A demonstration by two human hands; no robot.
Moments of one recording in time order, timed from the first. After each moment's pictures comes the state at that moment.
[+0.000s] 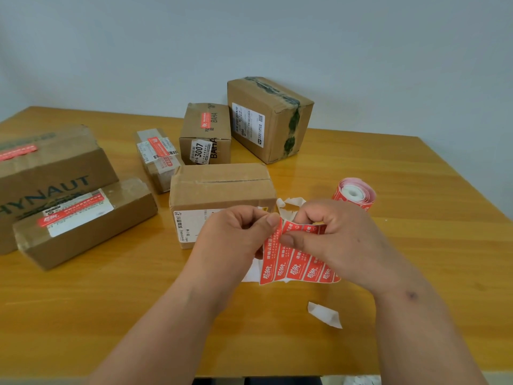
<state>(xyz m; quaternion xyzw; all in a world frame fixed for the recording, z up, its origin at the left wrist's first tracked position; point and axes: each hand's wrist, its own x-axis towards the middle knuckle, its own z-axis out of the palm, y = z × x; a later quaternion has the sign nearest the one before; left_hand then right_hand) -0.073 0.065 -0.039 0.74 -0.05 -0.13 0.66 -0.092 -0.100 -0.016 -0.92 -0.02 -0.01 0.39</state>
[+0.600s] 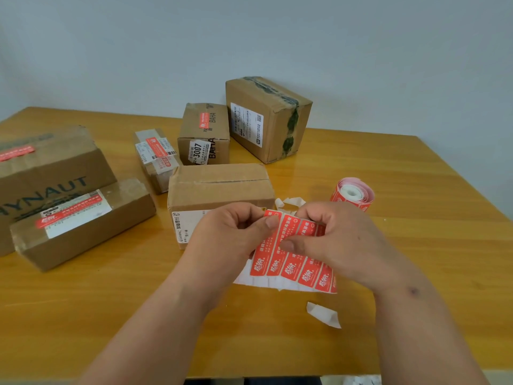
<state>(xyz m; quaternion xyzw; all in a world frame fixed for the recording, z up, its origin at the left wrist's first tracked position) -0.072 0.070 -0.034 0.73 -0.07 -0.14 0.66 -0.092 -0.103 -0.011 -0.91 0.01 0.05 0.42</state>
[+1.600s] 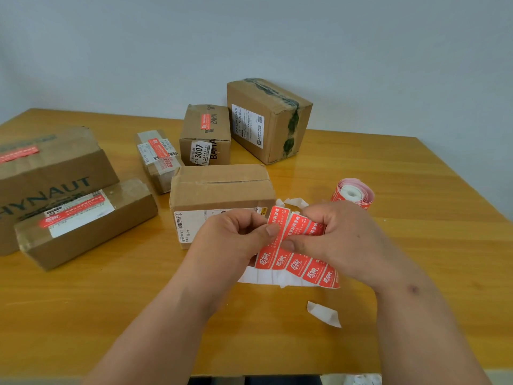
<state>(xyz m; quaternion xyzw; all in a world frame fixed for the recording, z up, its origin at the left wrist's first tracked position) -0.074 0.070 -0.038 0.72 -0.04 -0.16 0.67 -0.095 -0.100 -0.004 -0.93 0.02 0.06 0.37</state>
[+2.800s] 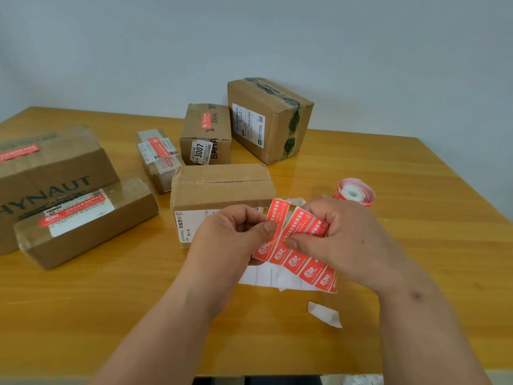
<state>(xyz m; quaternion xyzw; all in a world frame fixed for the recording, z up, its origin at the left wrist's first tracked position) -0.073 0.066 -0.041 0.71 -0.01 -0.13 0.70 -0.098 -0.098 -0.002 -0.94 0.00 0.02 0.33</state>
